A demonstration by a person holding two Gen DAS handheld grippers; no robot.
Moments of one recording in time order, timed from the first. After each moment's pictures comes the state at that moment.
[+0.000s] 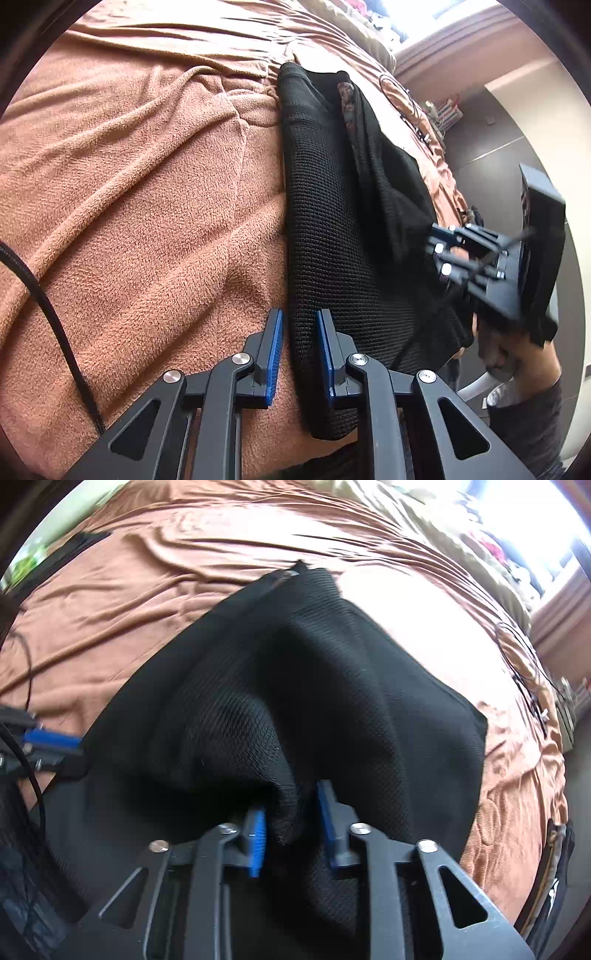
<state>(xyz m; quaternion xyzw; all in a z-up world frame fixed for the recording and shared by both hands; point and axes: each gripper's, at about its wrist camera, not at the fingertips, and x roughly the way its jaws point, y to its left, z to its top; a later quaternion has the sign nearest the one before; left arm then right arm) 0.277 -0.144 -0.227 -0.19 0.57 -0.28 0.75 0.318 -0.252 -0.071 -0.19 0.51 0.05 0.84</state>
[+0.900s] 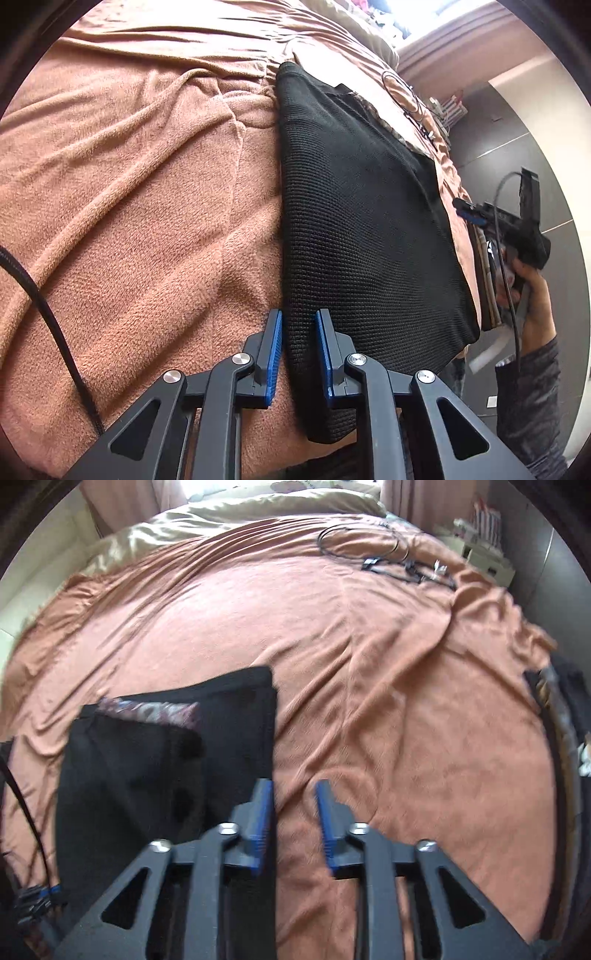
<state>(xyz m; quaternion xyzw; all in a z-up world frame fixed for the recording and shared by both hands) 0.285 -0.156 -0.222 -0.18 0.58 -0.27 0.75 0.336 -0.453 -0.057 0.12 0.48 -0.09 0.87</state>
